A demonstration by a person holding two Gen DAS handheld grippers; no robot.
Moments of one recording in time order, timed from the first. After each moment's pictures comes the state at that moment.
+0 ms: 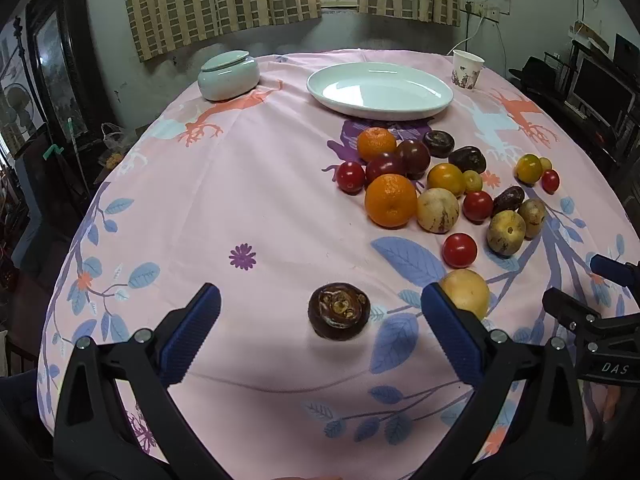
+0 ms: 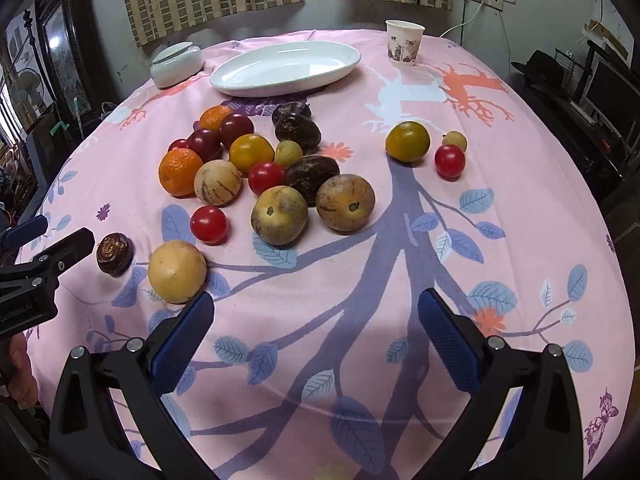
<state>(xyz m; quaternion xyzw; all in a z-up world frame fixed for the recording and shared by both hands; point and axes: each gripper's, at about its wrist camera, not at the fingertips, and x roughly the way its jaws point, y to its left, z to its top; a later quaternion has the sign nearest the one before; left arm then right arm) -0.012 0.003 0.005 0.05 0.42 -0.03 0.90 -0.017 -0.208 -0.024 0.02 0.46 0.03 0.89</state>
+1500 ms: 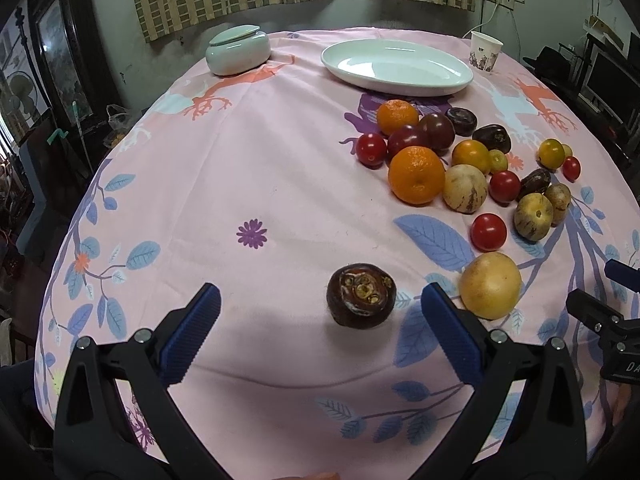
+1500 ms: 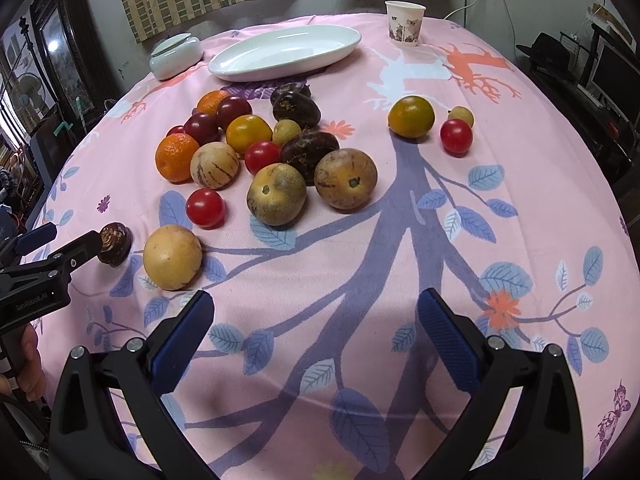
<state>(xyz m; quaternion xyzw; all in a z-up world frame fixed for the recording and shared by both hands) -0.002 0.014 -0.018 0.05 0.45 0.00 0.89 -0.017 -0.213 -0.038 0.04 0.48 0.04 0.87</state>
